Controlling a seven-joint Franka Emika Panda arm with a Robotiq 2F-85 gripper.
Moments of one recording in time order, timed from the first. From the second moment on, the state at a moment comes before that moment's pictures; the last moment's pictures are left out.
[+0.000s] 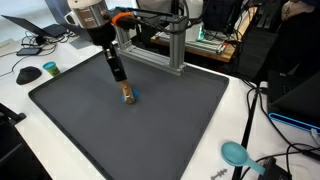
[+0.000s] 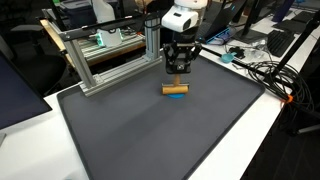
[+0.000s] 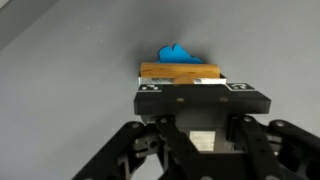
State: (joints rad) arm 0.05 0.46 -0.09 -1.74 0.07 2.16 0.56
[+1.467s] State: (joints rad) arm 0.05 0.47 -0.07 -1.75 0.12 2.07 0.54
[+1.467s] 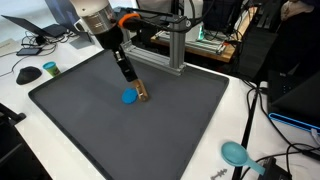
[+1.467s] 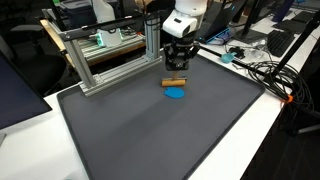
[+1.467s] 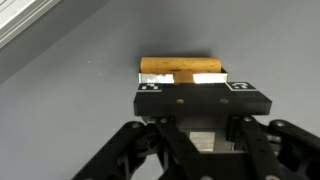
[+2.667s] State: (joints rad) arm 0.06 0.36 -0.07 -1.83 0.11 2.11 0.54
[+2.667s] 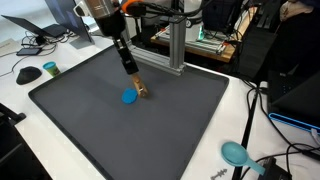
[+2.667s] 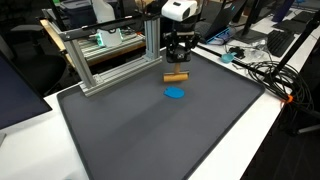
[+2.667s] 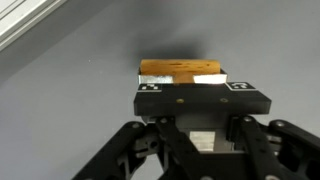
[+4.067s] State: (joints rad) arm 0.06 0.41 -0.11 -1.85 0.04 2.33 0.55
